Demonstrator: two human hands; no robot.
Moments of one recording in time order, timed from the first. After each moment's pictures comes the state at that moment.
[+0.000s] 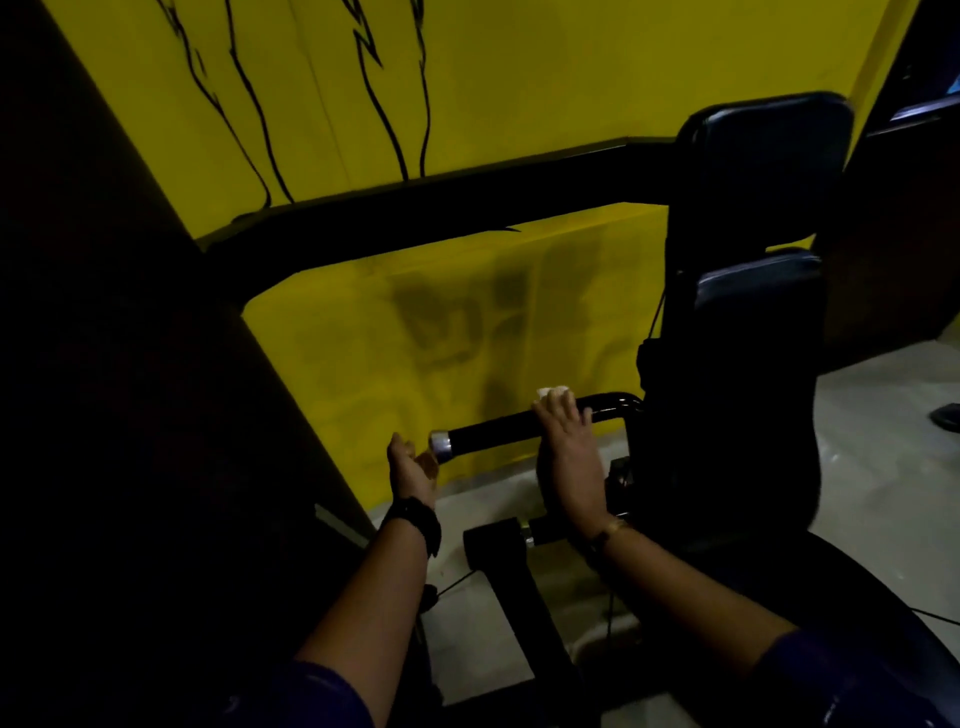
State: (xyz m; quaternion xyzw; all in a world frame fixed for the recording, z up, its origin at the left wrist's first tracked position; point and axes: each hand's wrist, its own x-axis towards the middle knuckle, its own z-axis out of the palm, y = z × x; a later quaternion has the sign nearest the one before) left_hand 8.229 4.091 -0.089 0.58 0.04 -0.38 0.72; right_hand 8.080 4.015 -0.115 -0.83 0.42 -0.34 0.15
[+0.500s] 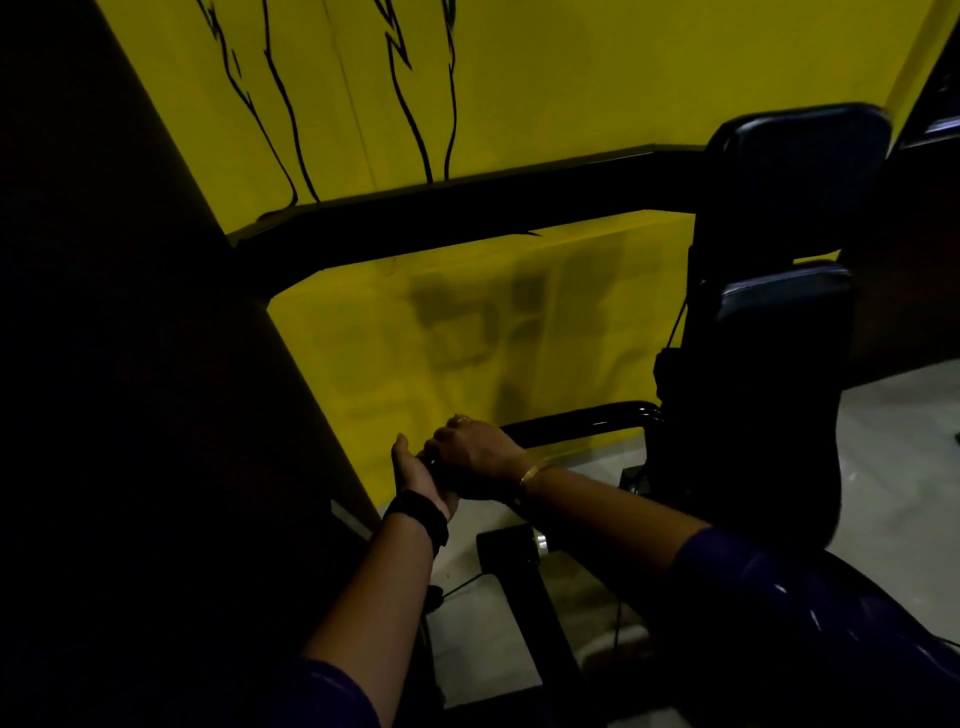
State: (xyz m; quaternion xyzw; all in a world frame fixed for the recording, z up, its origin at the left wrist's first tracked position) left_hand 8.244 4.097 -0.092 0.48 0.08 -0.49 0.73; right_hand 8.179 4.029 -0.065 -1.00 0.08 -0.04 0.01
